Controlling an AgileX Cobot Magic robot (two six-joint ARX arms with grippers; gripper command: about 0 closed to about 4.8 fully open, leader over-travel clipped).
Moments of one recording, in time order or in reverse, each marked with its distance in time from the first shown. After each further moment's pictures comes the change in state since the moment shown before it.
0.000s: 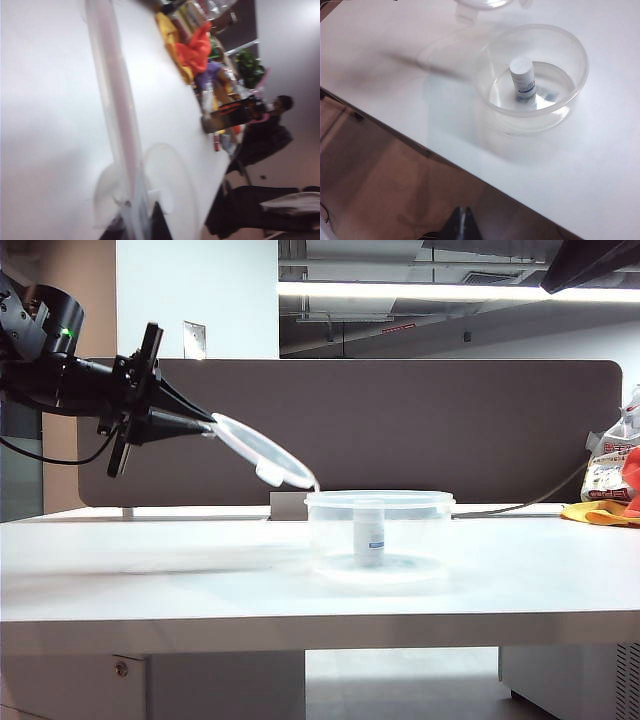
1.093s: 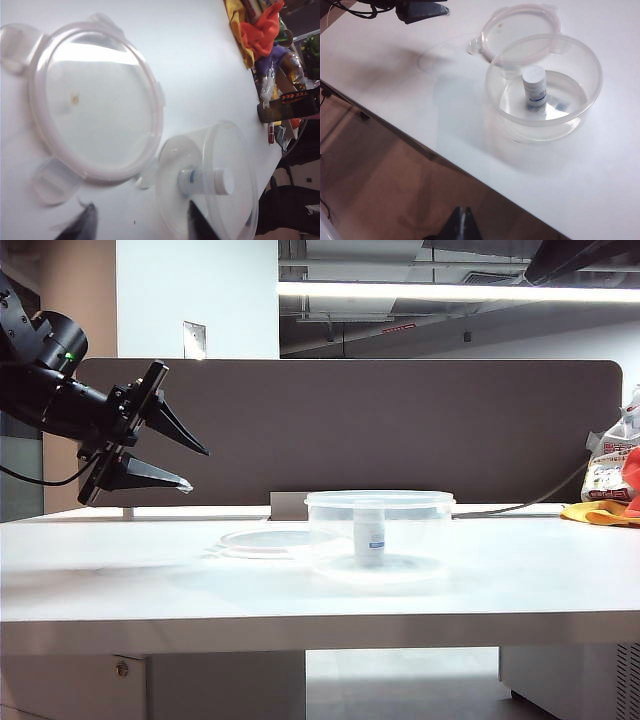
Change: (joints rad) left arm 0.002 0.000 0.001 -0.271 -0.132 0.189; right arm 0.041 0.000 0.000 0.029 0.006 0.000
